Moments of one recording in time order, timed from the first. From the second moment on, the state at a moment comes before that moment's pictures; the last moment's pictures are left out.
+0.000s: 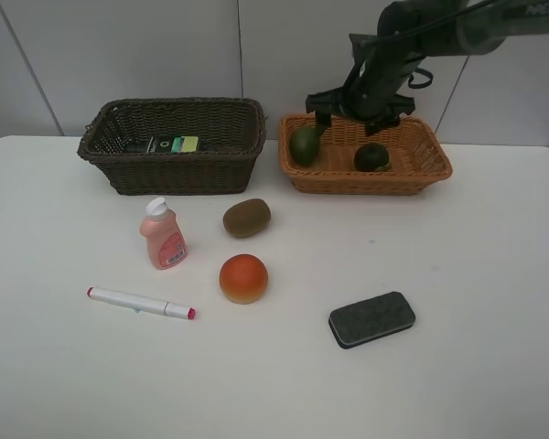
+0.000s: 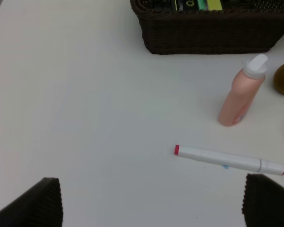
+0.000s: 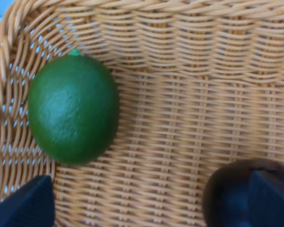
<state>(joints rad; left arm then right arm) -0.01 -0.01 -0.50 -0.01 1.06 -0.02 0.34 2.19 -1.75 -0.17 0.68 0.35</state>
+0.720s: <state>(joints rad) -0.01 -0.01 -0.50 -0.01 1.06 -0.02 0.40 2.09 -1.76 -0.05 1.17 0.35</state>
